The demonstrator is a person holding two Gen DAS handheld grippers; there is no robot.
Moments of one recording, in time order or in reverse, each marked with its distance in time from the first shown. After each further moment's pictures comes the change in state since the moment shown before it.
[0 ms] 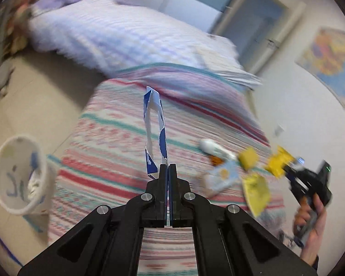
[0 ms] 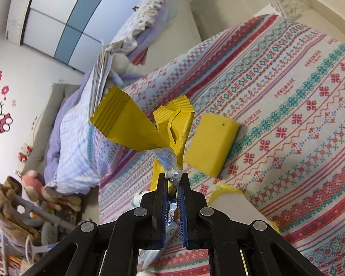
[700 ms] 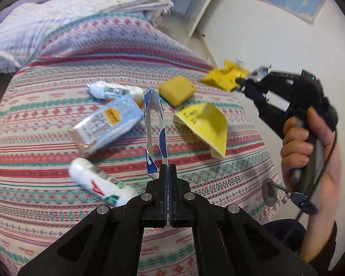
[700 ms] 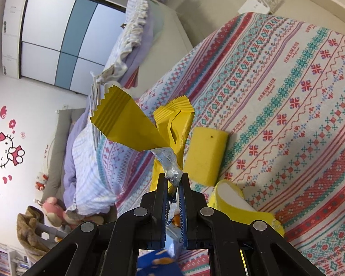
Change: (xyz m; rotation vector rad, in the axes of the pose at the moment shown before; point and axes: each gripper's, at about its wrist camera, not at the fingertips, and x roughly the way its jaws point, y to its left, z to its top) left arm 0.077 -0.184 -0.102 0.360 0.205 -0.160; right arm -0.026 -0.032 0.016 0.171 -0.040 0.068
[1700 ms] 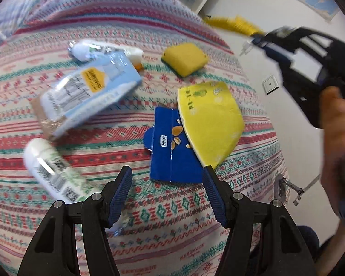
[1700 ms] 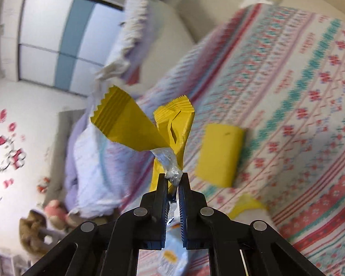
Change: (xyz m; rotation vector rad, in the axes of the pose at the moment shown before) left arm 0.083 0.008 -0.004 -0.067 0.161 -0.032; right arm 0.028 0.015 0.002 0.017 0.010 0.025
